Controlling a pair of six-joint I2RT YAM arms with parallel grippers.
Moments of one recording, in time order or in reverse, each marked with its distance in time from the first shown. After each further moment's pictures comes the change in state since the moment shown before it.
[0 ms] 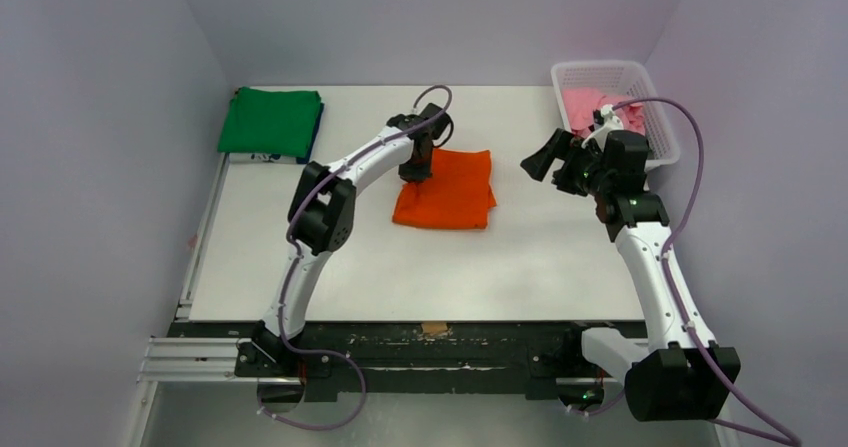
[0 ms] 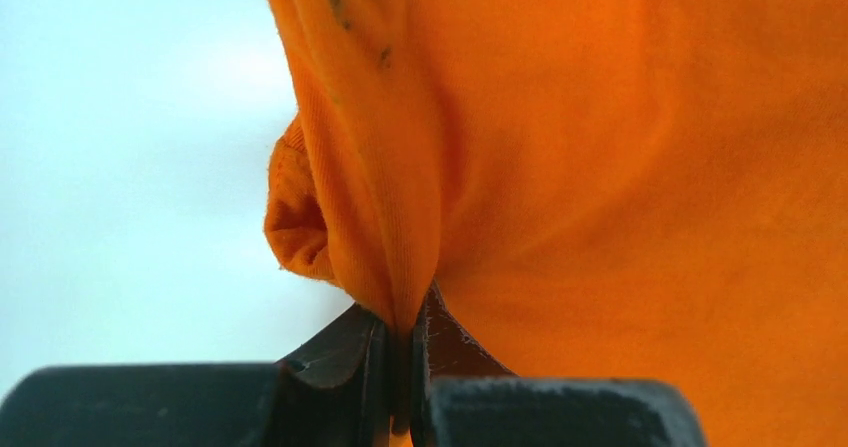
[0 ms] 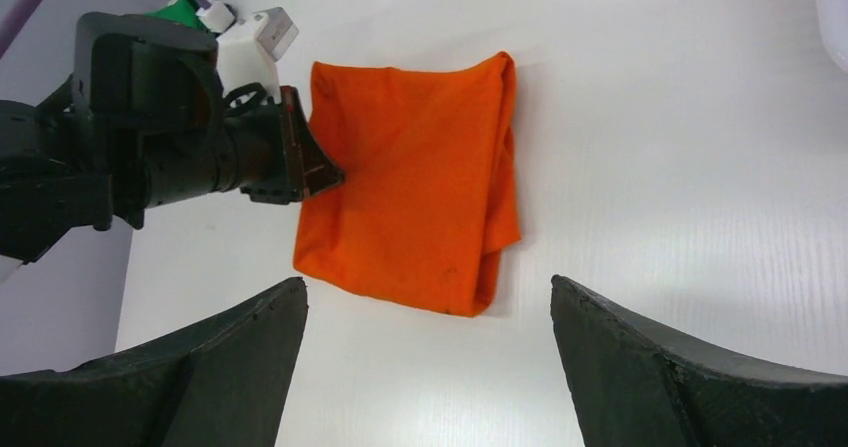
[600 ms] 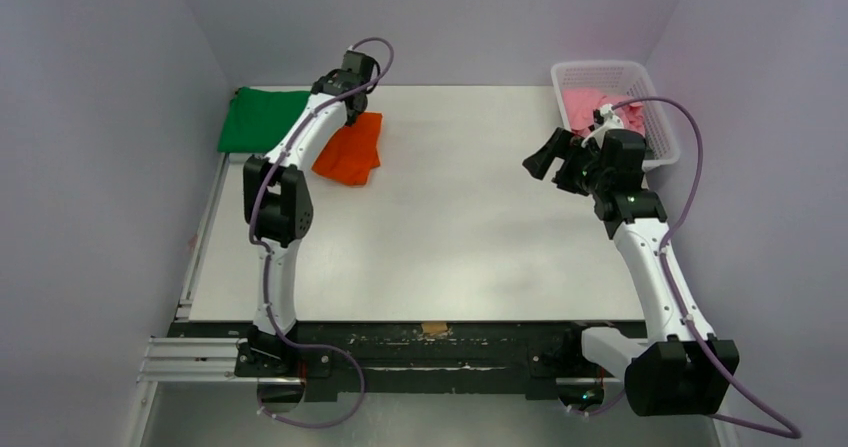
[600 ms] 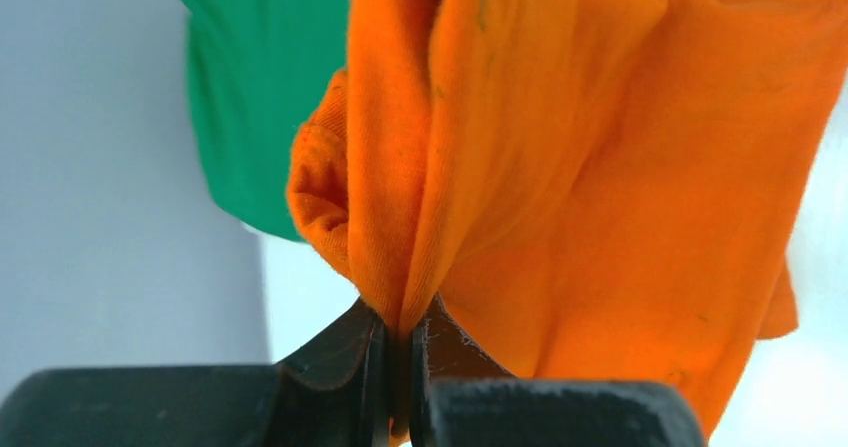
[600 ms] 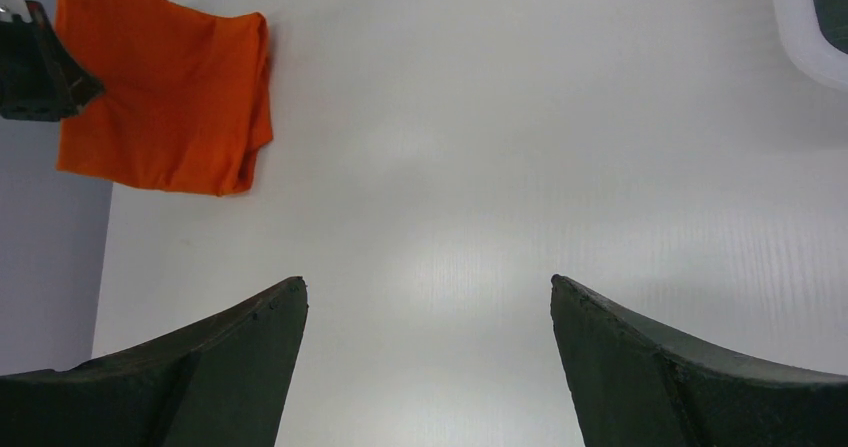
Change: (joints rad) left arm 0.303 -0.140 0.036 0.082 -0.425 0.592; right arm 0.000 0.019 -0.002 0.008 0.045 -0.007
